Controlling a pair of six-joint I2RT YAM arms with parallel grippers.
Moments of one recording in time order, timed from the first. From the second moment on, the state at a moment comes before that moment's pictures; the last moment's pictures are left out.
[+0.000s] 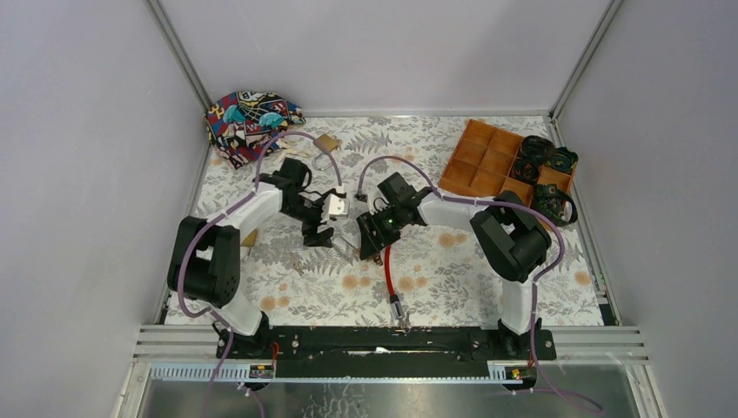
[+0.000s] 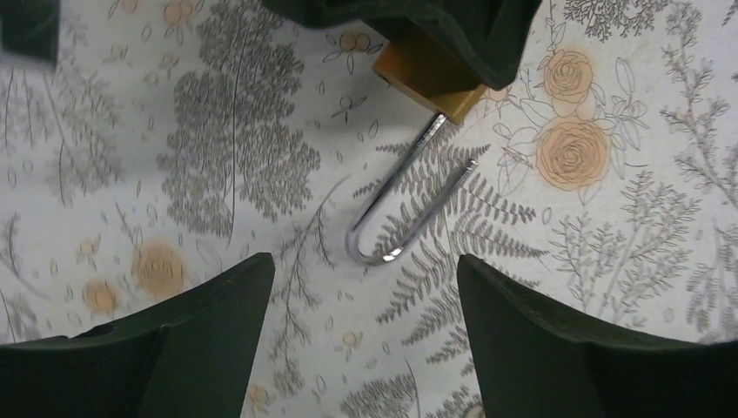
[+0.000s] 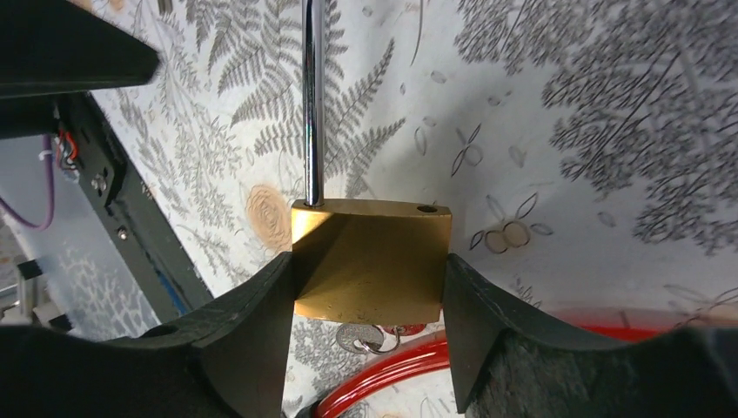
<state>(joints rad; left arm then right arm) -0.22 1.60 1.04 -0.76 0.82 1.27 0.72 1.95 1.21 -0.33 -0.59 0.16</state>
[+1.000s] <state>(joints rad) -0.33 1.53 1.13 -0.93 0.76 1.32 0.61 1.43 1.09 -0.31 -0.72 0.13</state>
